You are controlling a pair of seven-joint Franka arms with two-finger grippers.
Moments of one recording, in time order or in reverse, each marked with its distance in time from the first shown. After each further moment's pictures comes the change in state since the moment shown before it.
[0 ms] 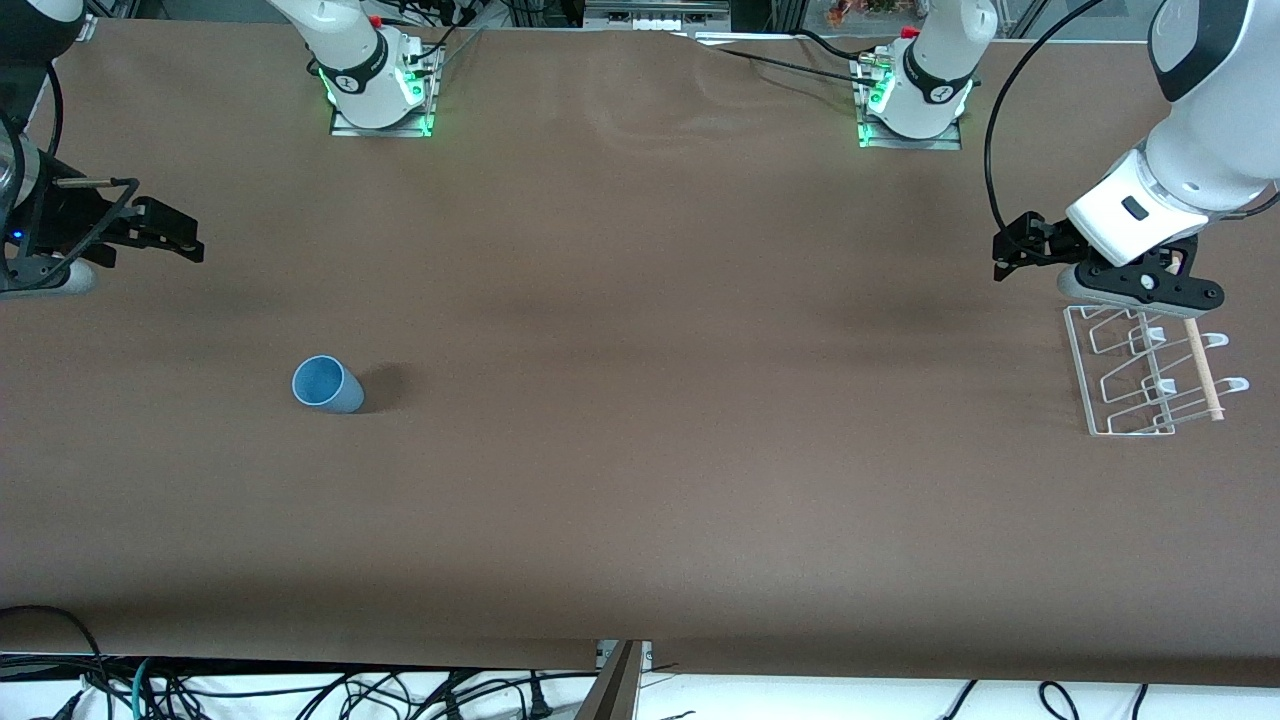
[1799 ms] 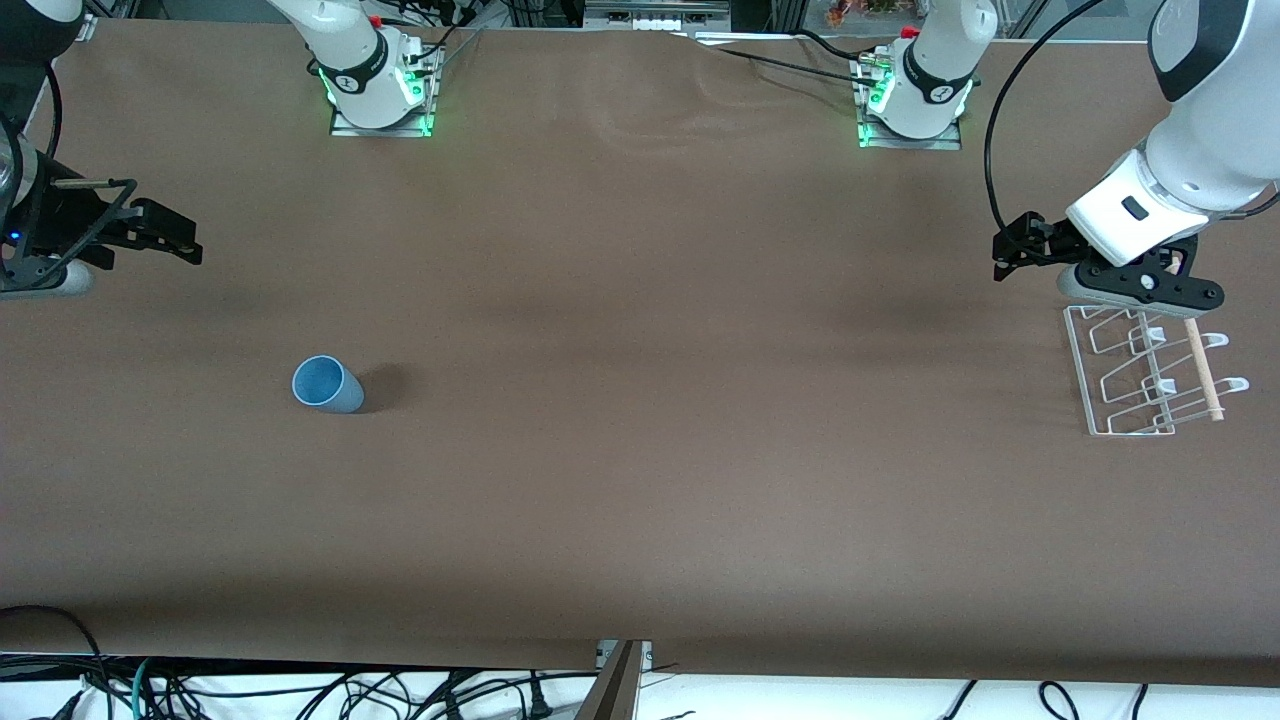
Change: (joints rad) left arm 0.000 0.000 0.000 0.000 0.000 0.000 0.000; right arm -0.001 0.000 0.000 0.000 0.000 0.010 0.000
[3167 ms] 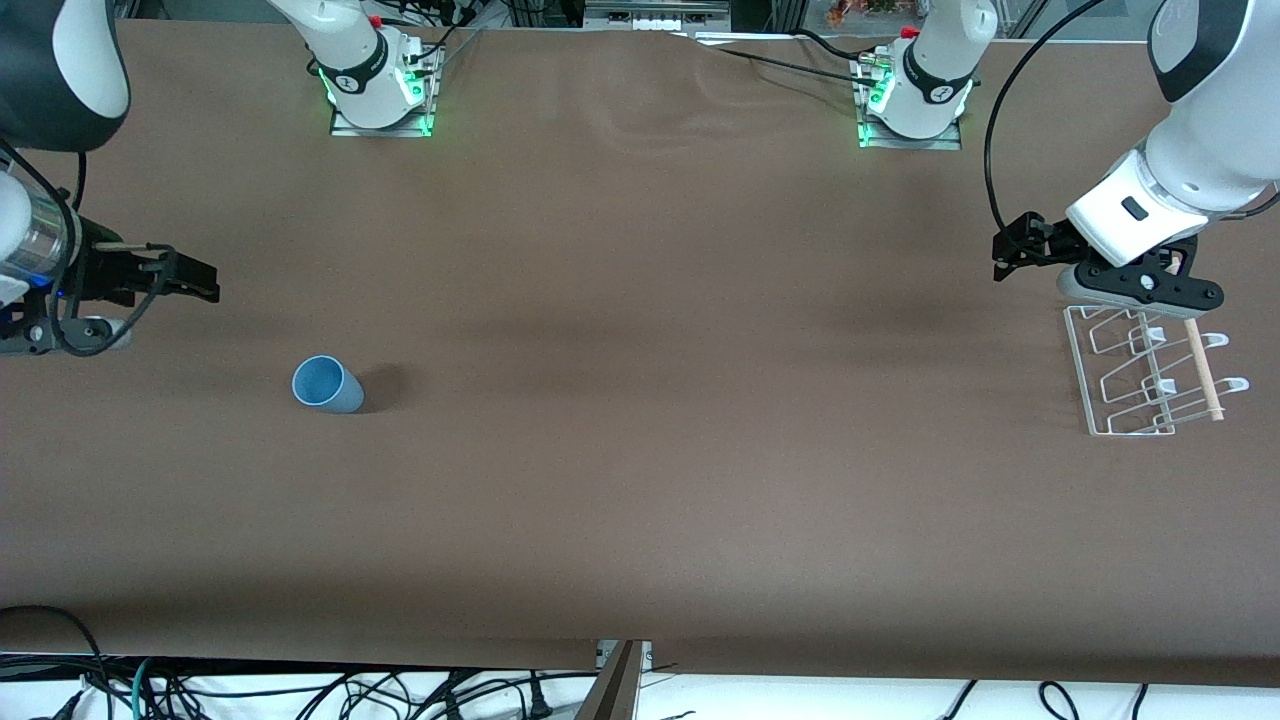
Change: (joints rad) left arm 0.000 0.001 0.000 0.000 0.000 0.000 0.000; right arm 0.000 0.115 0.000 -0.001 -0.052 0.052 0.000
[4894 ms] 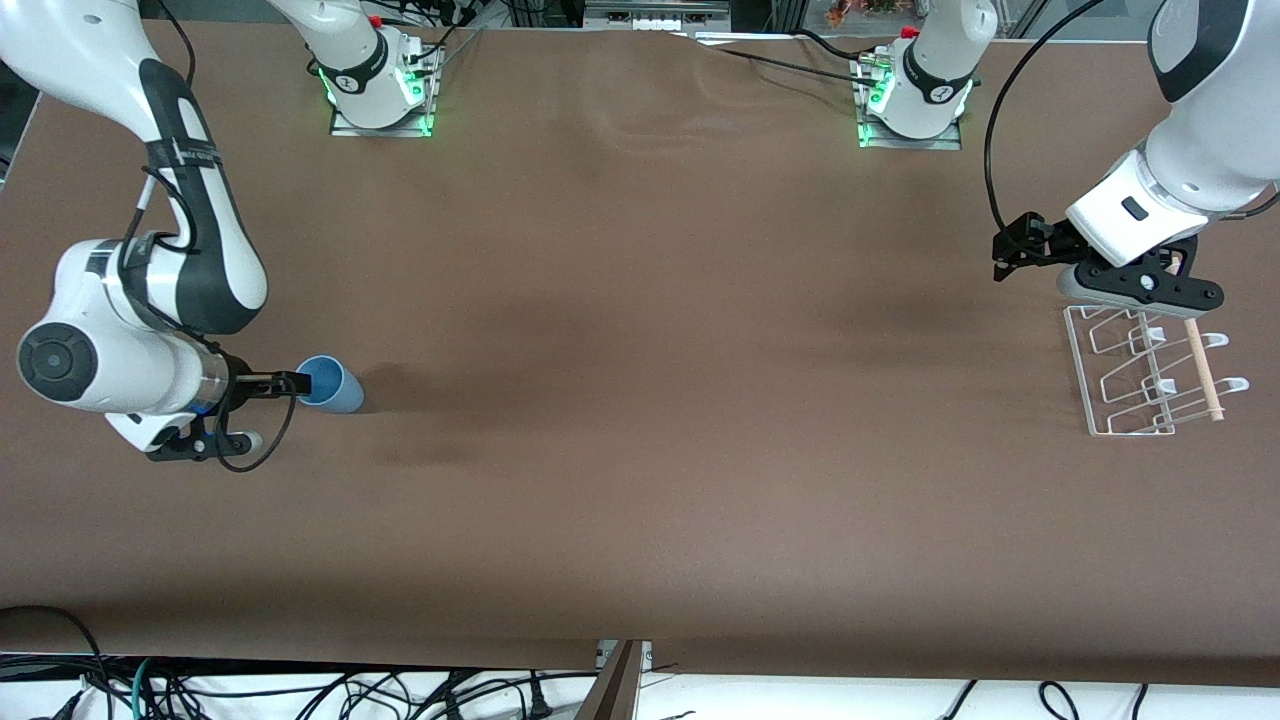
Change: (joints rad) left arm 0.000 0.000 0.000 0.000 0.000 0.000 0.000; right arm -0.012 0.307 -0.003 -0.136 -0.006 0.412 -0.001
